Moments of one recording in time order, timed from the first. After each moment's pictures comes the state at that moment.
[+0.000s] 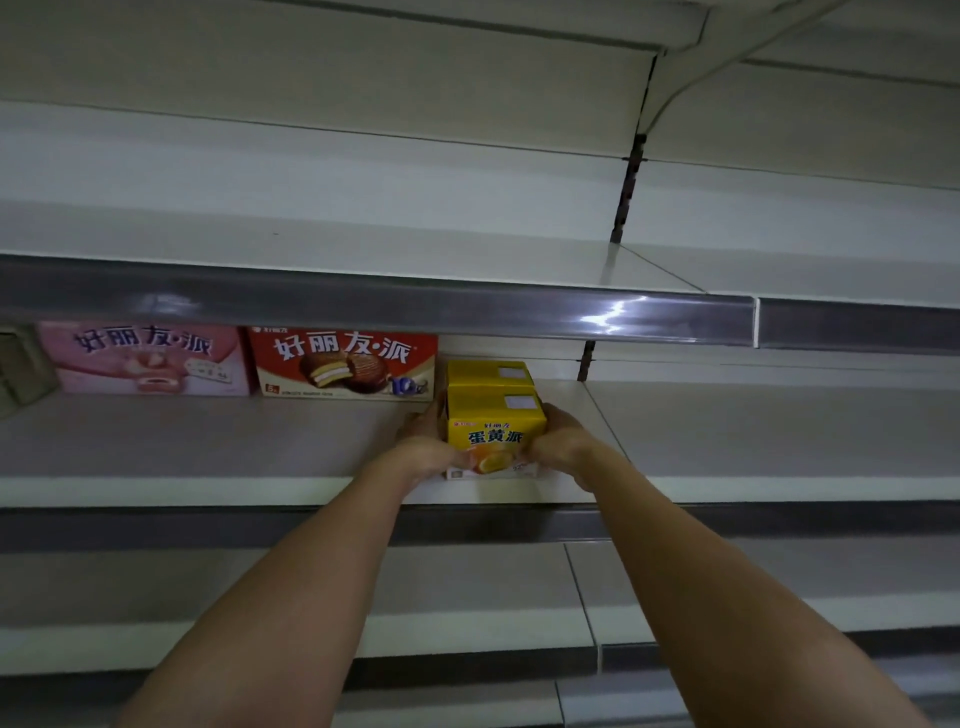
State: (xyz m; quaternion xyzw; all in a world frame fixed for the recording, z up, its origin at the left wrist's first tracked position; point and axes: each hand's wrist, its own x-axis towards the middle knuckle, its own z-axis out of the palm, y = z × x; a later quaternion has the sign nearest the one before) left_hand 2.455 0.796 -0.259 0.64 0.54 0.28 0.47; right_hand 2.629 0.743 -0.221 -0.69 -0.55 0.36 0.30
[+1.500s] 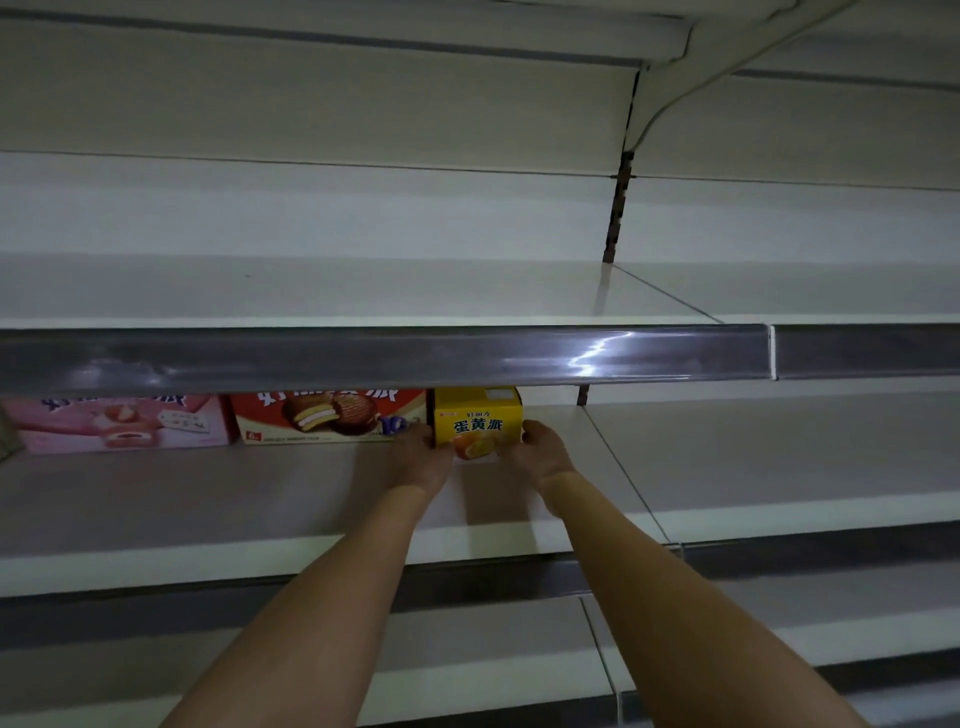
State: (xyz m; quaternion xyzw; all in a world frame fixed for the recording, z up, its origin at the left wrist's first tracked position) left_hand 2.476 0.823 -0.247 0.62 0.60 0.37 0.35; right_hand 2.614 0.795 -0.237 -0.71 -0.47 0.33 0.41
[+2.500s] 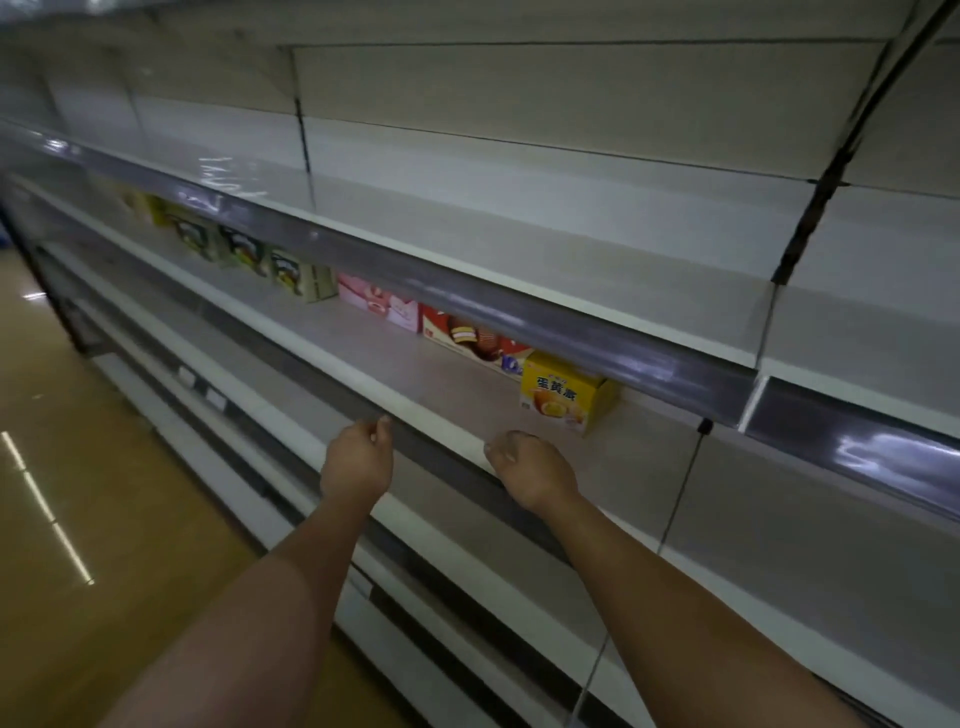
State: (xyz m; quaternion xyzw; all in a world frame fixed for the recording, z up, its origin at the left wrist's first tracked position) left_hand 2.453 0.639 -0.258 0.35 0.84 0.41 0.06; right_hand 2.637 0.727 -0.232 -0.47 -0.83 0.26 0.12
